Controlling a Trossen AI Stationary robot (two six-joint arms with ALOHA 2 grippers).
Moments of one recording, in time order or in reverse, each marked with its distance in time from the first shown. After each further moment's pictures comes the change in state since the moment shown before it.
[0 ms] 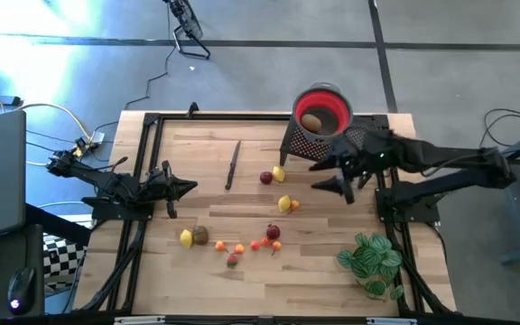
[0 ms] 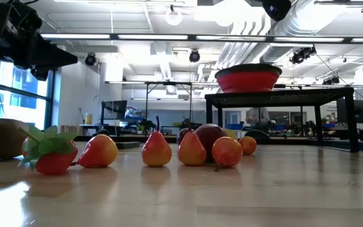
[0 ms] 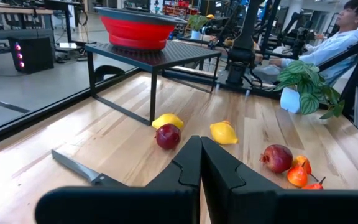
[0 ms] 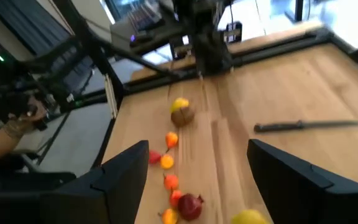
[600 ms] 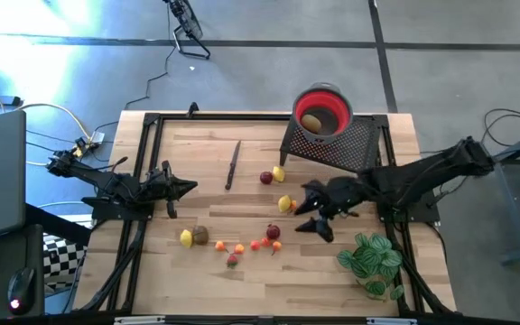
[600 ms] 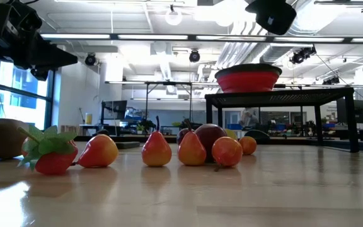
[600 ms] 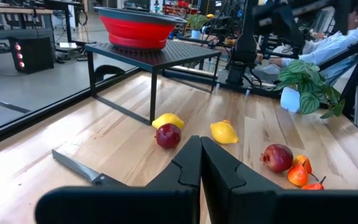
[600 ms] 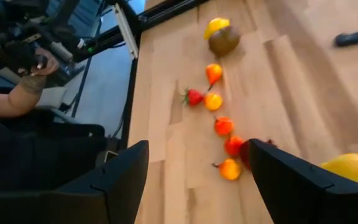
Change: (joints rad) left arm 0.000 0.000 0.000 -0.003 0.000 0.002; right arm 0.296 0.283 0.000 0.080 0.096 0.274
